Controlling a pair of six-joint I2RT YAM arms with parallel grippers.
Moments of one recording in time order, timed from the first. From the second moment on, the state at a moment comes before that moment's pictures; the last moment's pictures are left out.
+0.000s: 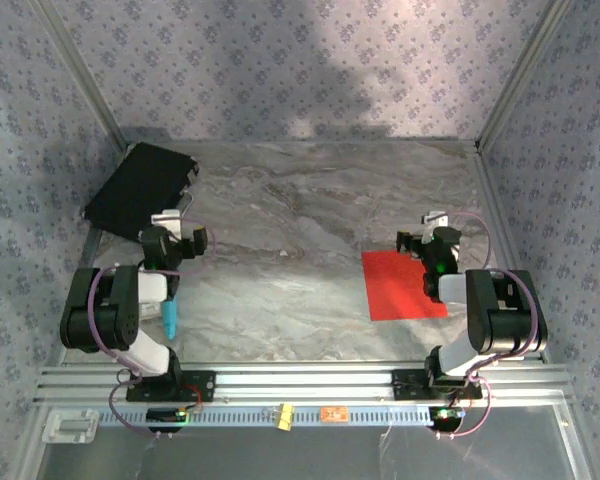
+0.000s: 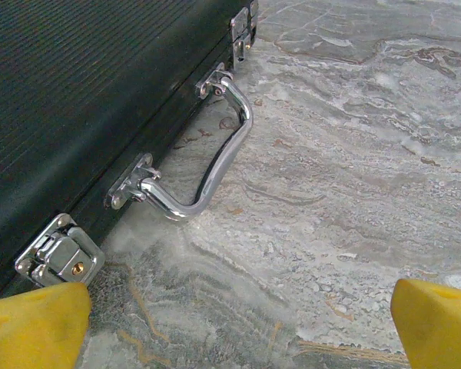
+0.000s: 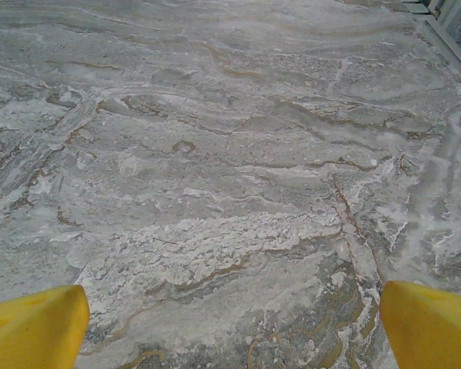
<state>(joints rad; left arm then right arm) 0.03 1.55 0.40 0.72 0.00 -0.01 -0.02 1.51 0.38 0.68 0.04 -0.04</state>
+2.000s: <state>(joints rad) 0.03 0.97 0.52 0.02 -0.02 -0.59 -0.07 1.28 0.79 -0.39 -0.18 0.47</state>
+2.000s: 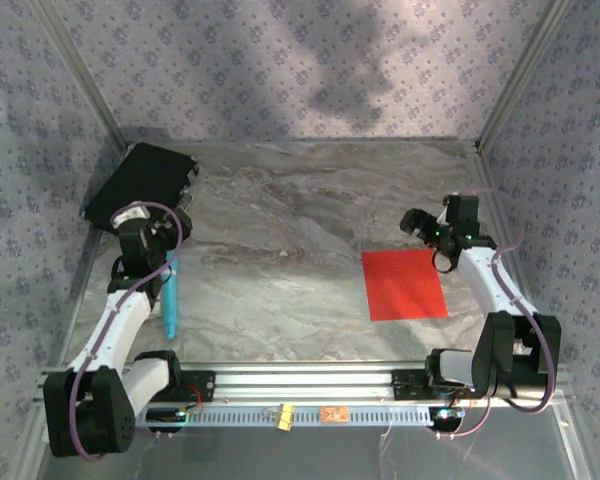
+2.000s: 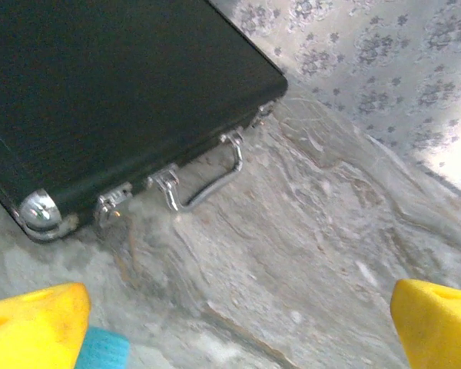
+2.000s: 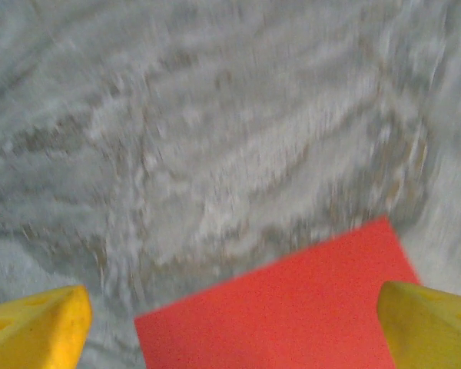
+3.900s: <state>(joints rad) -0.40 1.37 0.84 -0.23 0.25 -0.62 0.37 1.66 0.92 -0.28 -0.34 0.86</state>
